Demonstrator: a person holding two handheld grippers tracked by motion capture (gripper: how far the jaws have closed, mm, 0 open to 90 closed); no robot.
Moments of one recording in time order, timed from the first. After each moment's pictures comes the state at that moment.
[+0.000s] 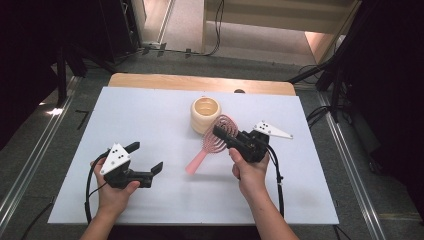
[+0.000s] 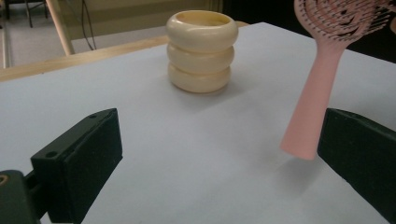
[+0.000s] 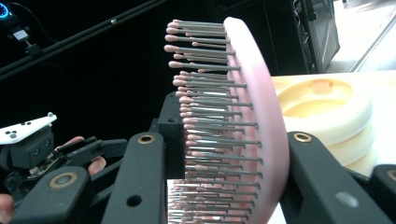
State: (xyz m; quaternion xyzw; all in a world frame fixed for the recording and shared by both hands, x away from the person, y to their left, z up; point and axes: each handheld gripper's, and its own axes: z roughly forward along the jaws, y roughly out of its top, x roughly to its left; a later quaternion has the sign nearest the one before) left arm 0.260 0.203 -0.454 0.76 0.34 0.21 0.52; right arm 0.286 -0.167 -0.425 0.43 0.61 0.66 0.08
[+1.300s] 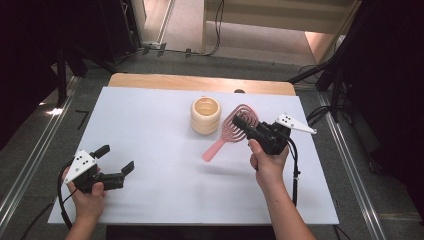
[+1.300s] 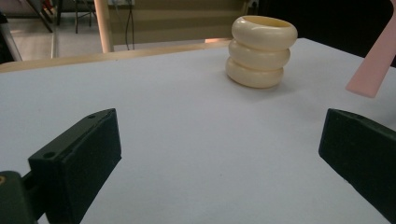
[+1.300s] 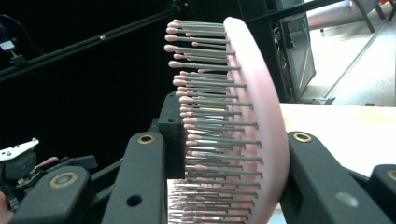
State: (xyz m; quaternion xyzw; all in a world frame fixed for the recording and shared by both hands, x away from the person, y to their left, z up) left arm 0.255 0.270 -0.473 0.71 0.38 0.25 0.53; right arm 0.292 -0.213 -0.406 0.42 0.60 0.67 0.13
